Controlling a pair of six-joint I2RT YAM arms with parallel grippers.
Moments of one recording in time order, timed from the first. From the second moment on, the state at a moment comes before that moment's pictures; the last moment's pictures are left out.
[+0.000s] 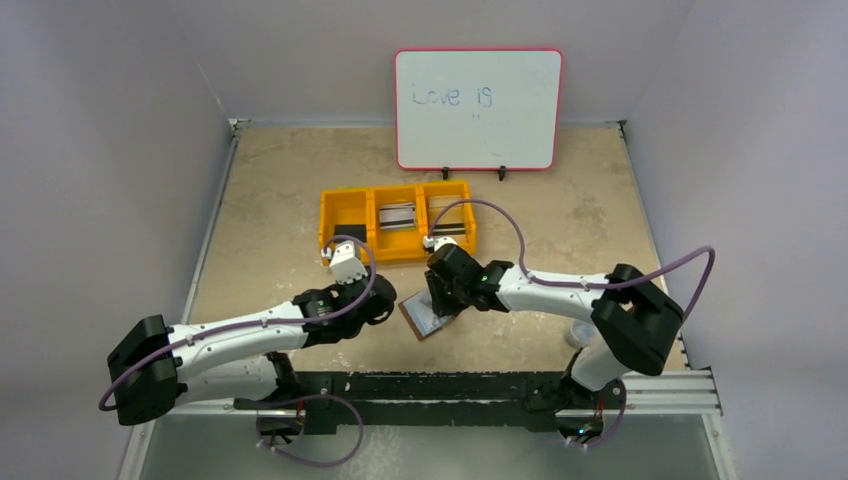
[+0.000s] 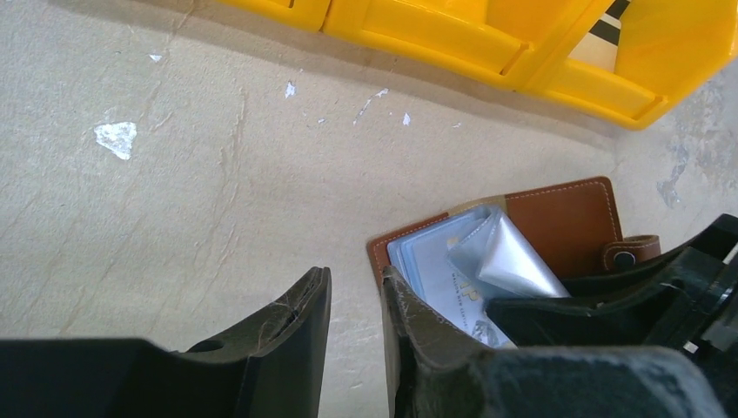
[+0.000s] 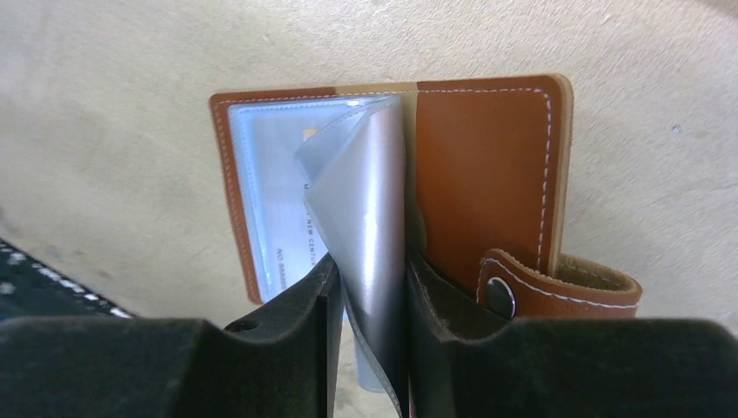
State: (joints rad) left arm -1.06 1.08 0.60 -0.46 -0.65 -1.26; right arm 0.97 1.55 0.84 -0.31 0.10 0.52
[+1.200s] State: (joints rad) left arm -1.03 1.48 0.76 -0.08 -0.34 -1.04; right arm 0.62 1.48 0.41 0.27 -0.45 1.09
